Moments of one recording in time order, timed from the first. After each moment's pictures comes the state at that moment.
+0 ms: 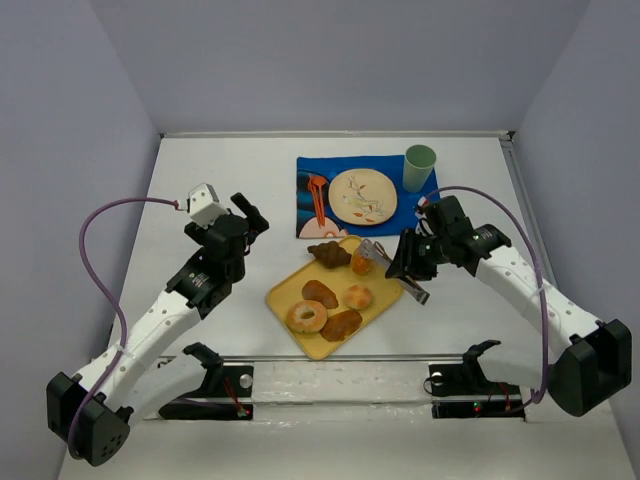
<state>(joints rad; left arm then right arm) -0.58 0.88 0.73 -0.22 -0.73 -0.73 0.45 1.18 0.95 -0.79 -0.34 0.62</state>
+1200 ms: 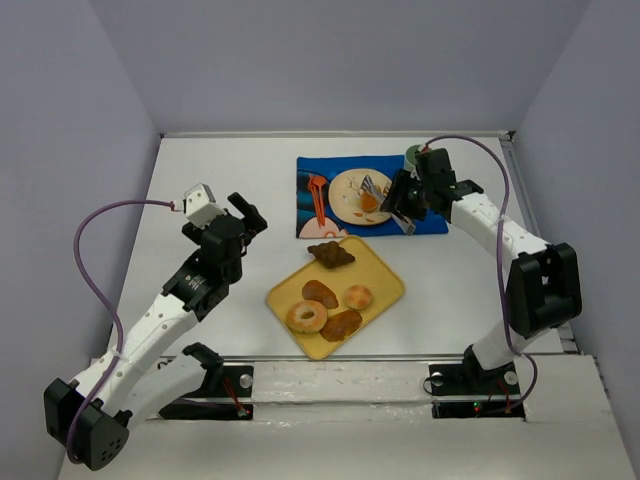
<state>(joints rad) -0.57 0.85 0.73 -0.22 -0.72 -0.73 0.31 1.63 1.25 -0.45 -0.15 0.55</state>
